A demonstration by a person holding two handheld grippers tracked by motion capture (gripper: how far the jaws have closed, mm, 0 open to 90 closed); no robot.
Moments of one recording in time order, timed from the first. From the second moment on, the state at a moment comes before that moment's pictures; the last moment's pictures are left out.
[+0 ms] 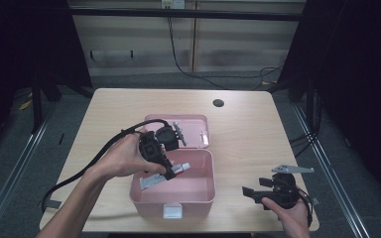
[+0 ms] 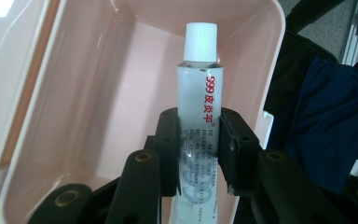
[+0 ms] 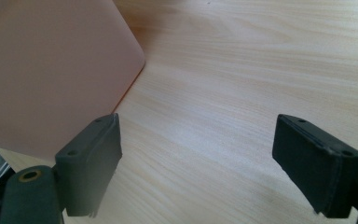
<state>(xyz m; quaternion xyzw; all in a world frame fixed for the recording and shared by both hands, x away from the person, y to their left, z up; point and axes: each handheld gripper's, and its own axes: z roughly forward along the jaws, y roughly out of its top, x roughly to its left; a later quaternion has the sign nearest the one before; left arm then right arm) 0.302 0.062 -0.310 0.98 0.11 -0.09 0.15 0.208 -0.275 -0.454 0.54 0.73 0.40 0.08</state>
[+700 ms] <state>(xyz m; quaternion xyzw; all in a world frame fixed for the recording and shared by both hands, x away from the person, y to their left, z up) 0.300 0.042 -0.344 0.98 0.09 -0.10 0.13 0.207 -0.275 -0.454 0.54 0.73 0.40 0.08</state>
